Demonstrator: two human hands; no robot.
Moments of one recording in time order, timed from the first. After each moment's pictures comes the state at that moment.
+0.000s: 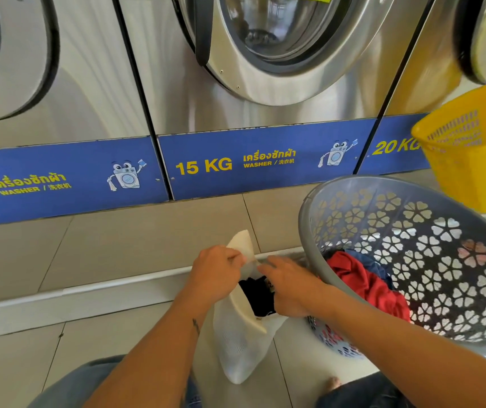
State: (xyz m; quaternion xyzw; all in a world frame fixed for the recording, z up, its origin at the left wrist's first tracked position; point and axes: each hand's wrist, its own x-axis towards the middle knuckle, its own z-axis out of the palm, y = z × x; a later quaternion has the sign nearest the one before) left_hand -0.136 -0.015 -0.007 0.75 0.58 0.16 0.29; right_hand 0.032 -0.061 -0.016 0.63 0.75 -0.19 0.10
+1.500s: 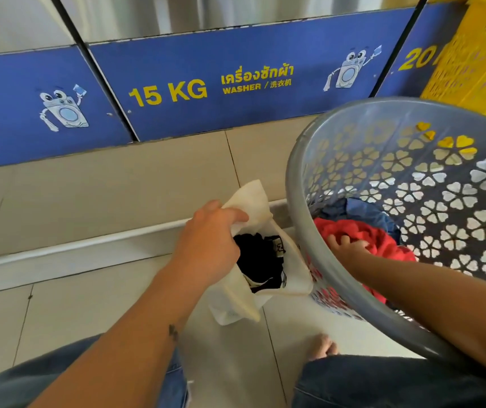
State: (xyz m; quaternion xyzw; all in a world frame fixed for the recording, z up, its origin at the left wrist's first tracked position) left_hand -0.078 -0.010 -0.022 0.78 0.56 0.09 0.26; right_hand 0.201 -0.042 -0.190 0.64 0.62 -0.11 0.45
